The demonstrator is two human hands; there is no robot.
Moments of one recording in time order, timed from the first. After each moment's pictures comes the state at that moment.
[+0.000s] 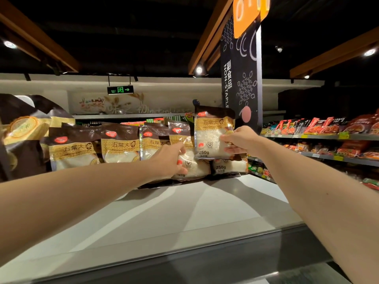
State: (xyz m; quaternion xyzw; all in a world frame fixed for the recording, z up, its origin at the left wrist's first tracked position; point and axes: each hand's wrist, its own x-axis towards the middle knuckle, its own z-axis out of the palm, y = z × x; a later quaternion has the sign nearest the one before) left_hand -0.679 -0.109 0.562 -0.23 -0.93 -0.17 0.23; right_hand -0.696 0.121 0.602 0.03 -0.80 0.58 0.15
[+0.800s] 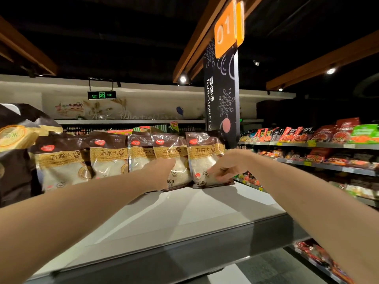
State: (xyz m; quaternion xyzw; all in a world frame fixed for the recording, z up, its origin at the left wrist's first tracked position) left_hand -0.670 -0.103 0.558 -0.22 -0.95 0.03 0.23; right_hand -0.667 0.131 0.589 -0.05 -0.88 0.47 -0.06
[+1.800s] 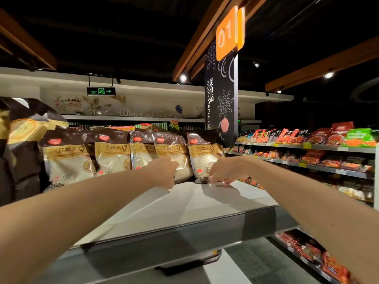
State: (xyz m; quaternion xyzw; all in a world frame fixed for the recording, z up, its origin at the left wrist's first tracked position) left_hand -0.653 -0.093 0.556 -0.20 -0.96 0.11 0.17; right_hand -0.613 0.111 0.579 0.03 -0.98 0.20 -0.04
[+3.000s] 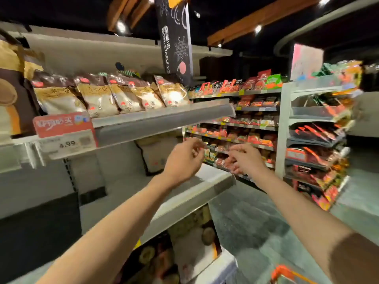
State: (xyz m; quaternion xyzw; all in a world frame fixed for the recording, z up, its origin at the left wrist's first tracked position) left_hand -0.412 -0.098 0.402 -0.43 -0.79 -0.37 0.22; right_hand -0.332 0.074 0.385 -0.19 -0.73 0.59 0.29
